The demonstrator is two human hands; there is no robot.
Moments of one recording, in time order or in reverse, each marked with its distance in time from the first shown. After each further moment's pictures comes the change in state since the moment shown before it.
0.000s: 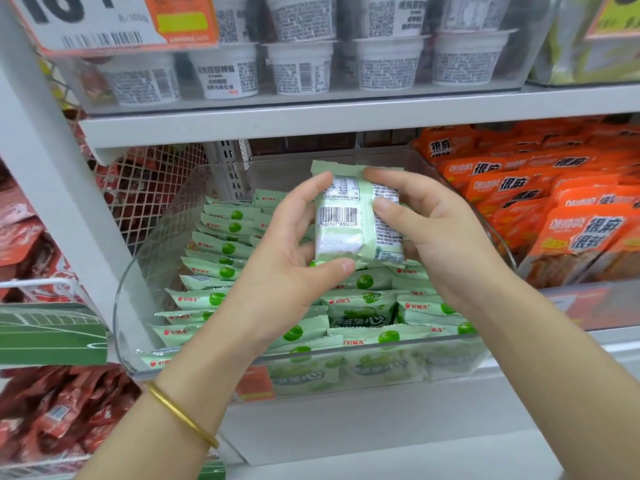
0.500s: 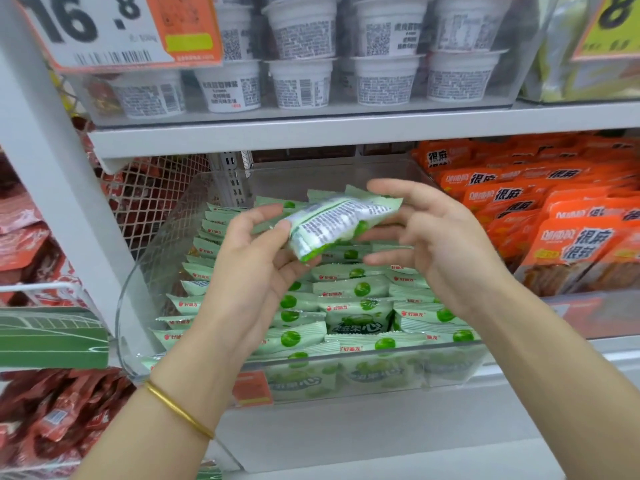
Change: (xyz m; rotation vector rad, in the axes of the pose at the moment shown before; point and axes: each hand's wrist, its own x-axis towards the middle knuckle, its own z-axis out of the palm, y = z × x) left_hand 0.009 0.000 -0.009 -0.384 0.430 -0.202; right_hand -0.004 -0.011 -0.009 0.181 -0.071 0.118
